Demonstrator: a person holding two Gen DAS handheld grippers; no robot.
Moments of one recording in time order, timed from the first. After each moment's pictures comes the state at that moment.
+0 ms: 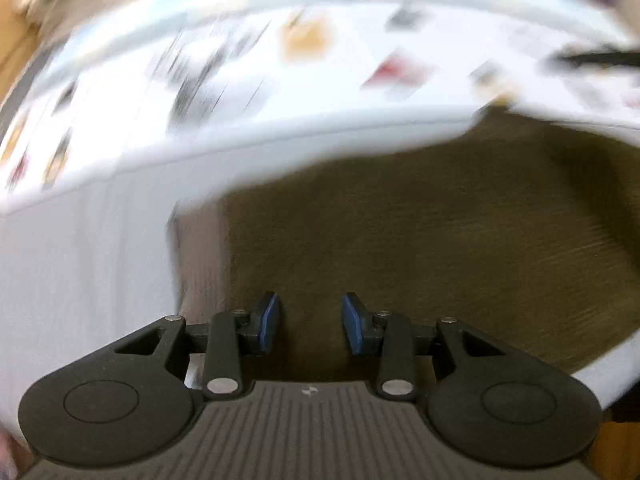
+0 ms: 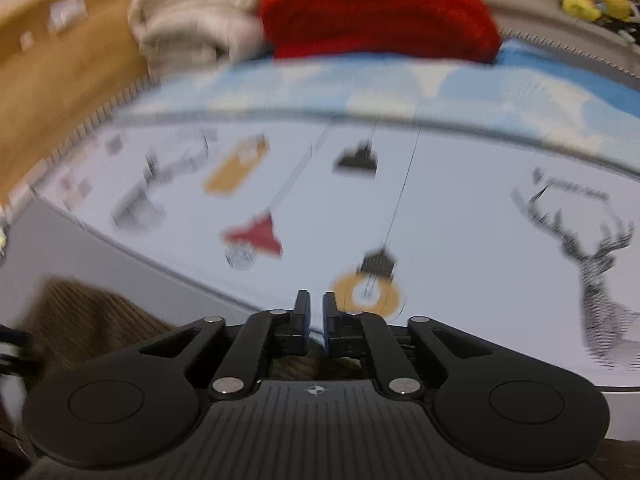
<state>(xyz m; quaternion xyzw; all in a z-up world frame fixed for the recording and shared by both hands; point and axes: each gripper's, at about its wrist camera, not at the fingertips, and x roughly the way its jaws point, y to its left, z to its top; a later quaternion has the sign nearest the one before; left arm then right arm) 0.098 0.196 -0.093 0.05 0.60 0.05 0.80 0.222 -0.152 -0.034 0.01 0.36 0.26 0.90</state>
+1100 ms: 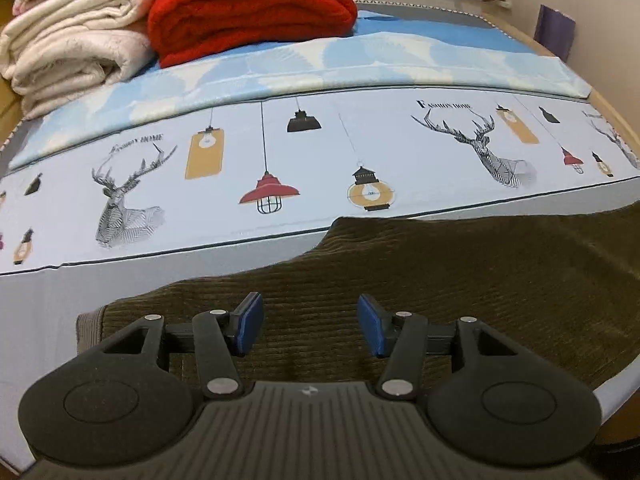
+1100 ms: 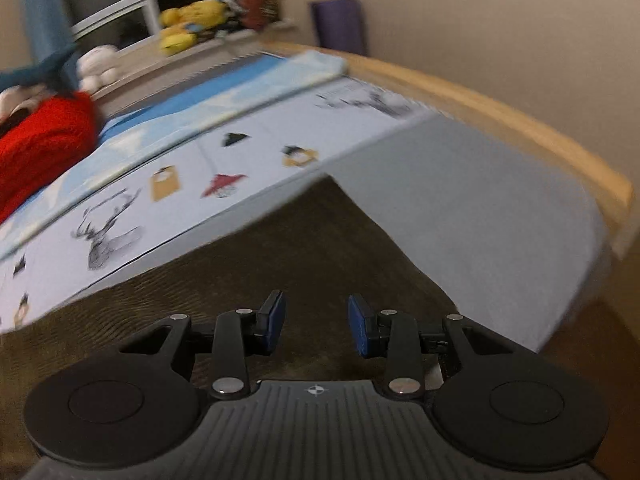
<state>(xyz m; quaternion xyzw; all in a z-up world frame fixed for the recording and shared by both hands) 0.117 0.024 -0.004 0.05 0.47 -0.01 0.88 -0.019 -0.554 -0.082 0.22 0.32 -0.18 0.90</state>
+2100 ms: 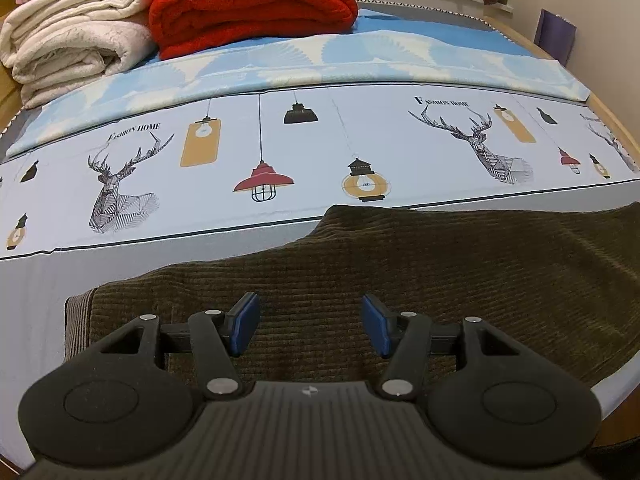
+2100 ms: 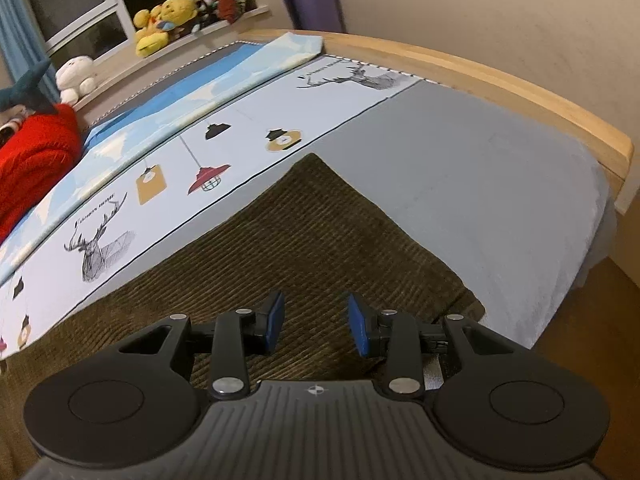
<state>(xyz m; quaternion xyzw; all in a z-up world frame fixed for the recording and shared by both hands) 0.109 0.031 -0.019 0.02 0.47 -0.01 0.88 -0.012 -0.555 -0.091 0.25 0.34 -0.19 0.89</state>
